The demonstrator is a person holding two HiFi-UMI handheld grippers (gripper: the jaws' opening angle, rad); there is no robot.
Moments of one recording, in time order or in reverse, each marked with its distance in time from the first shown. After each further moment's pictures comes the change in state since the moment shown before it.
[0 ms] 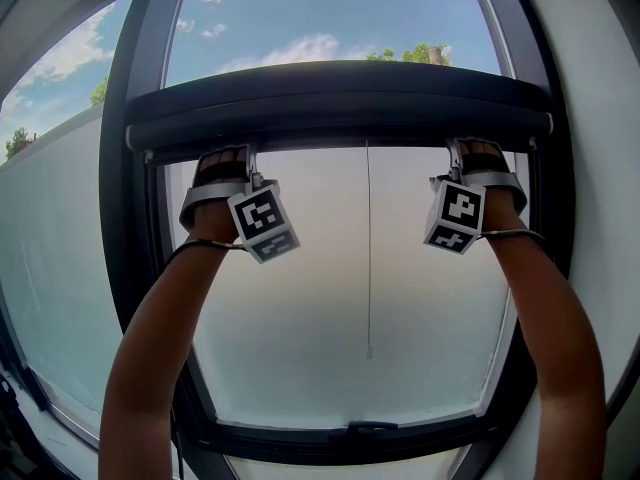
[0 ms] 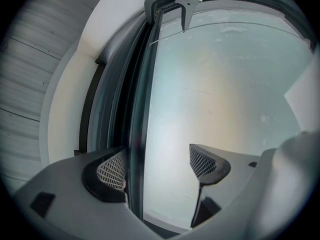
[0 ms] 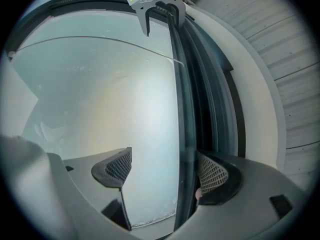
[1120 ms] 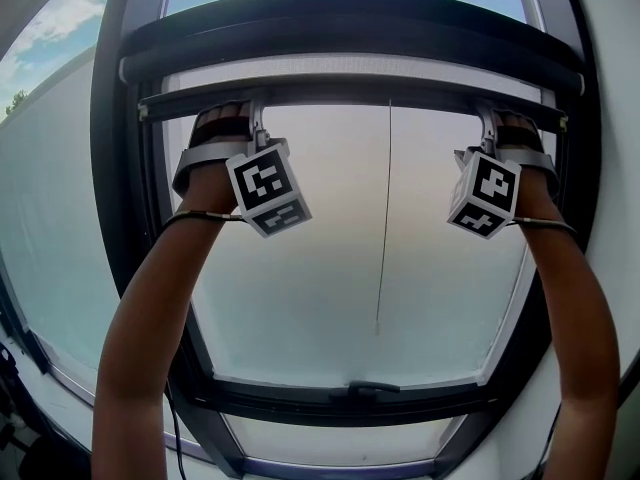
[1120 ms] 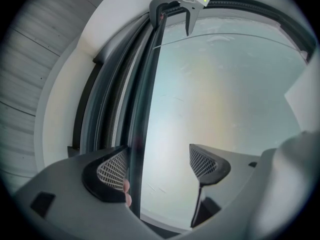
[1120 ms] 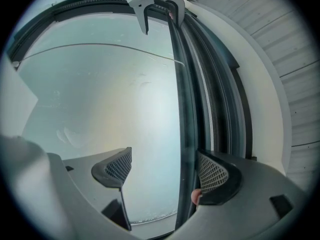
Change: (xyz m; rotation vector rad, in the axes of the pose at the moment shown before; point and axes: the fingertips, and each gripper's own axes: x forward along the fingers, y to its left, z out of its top) left arm -0.025 -0.041 0.003 -0.031 -0.021 -0.051; right arm -0.023 0.047 -0.003 0.008 0.022 0.082
